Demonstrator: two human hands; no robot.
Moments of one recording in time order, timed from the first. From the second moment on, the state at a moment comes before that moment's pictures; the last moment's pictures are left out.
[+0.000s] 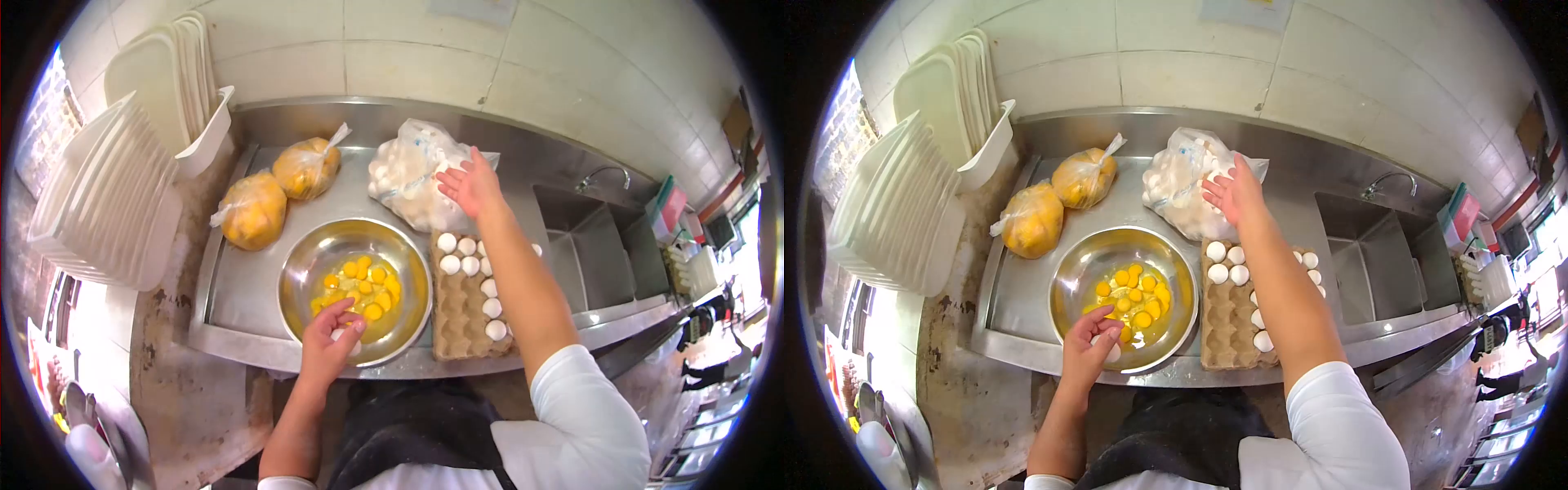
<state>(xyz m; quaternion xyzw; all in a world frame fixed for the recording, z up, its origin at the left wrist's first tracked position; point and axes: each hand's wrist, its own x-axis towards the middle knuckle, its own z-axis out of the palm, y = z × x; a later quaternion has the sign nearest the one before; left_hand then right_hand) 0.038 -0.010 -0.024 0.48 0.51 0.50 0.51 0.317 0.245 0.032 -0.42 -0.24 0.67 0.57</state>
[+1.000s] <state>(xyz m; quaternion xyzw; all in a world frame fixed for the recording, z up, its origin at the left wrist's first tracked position) -0.005 -0.013 -0.010 0.42 0.40 0.40 0.71 0.253 -0.128 -0.090 -0.60 -0.34 0.49 0.53</state>
